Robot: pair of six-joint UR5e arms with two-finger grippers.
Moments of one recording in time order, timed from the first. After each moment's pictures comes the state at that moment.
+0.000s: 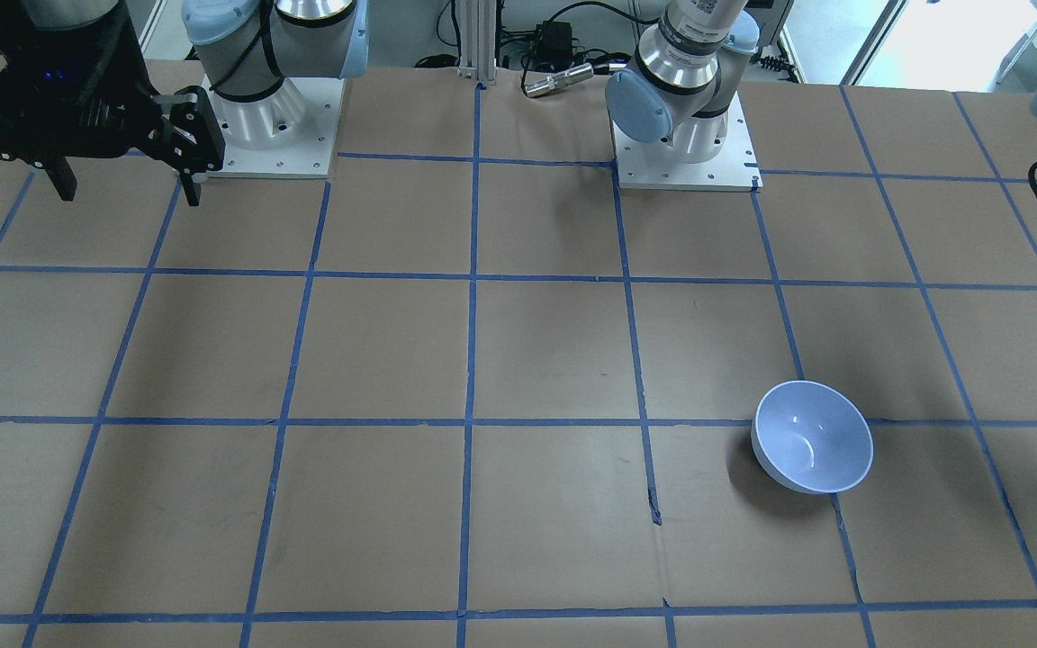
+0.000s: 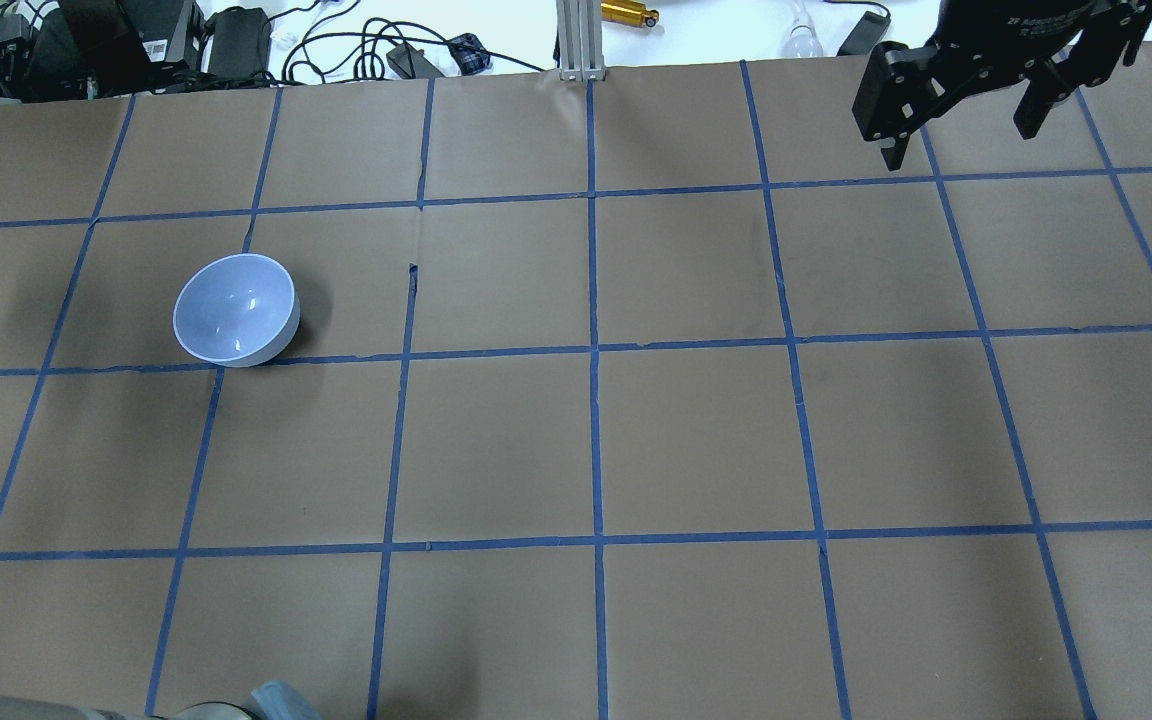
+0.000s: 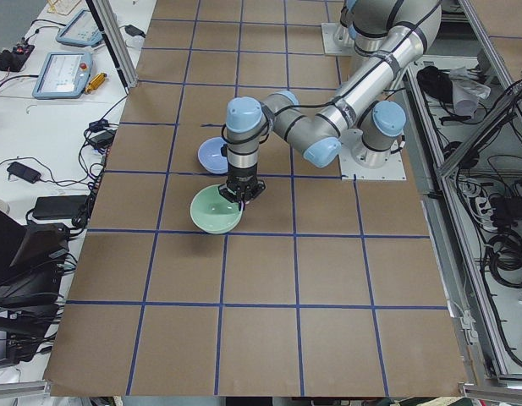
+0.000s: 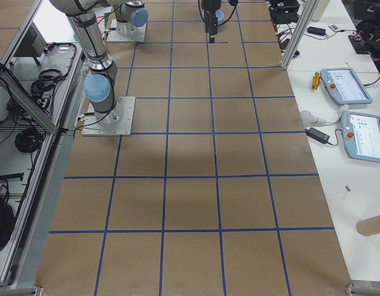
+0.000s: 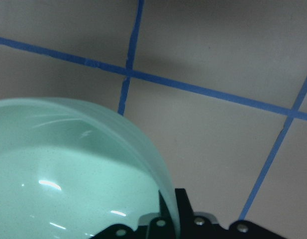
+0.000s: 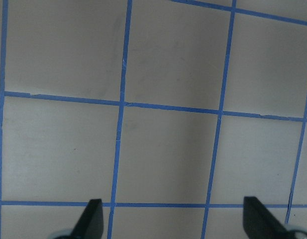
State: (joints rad) left arm -0.86 -1.74 -1.74 -1.02 1.73 2.08; right arm 1.60 -1.53 1.37 -1.45 -1.74 -0.09
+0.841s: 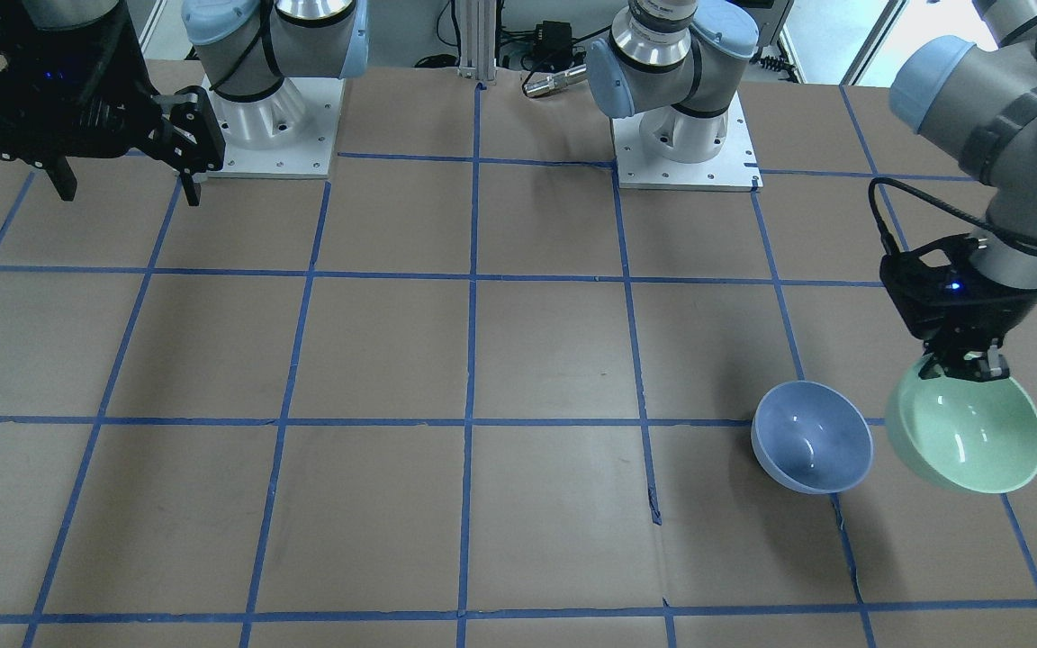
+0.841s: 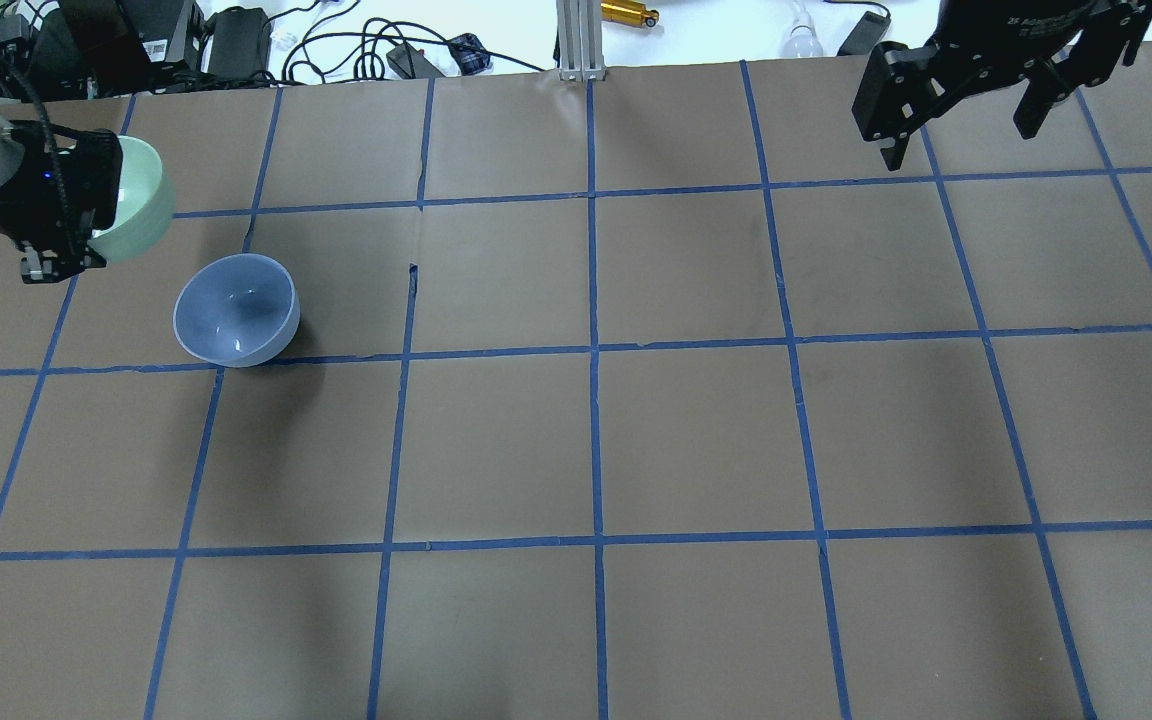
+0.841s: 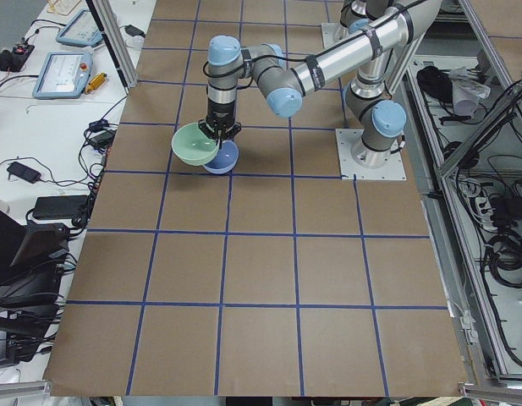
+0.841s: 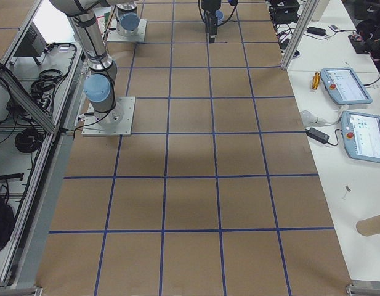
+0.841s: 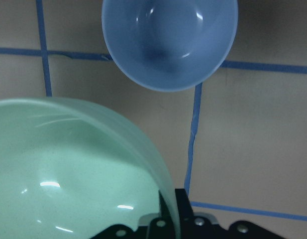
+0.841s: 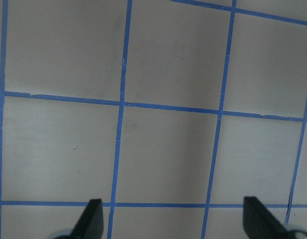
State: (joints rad) left arm -1.21 -1.72 -1.76 -1.08 1.70 1.85; right arm 1.60 -1.53 1.37 -1.45 -1.74 -0.09
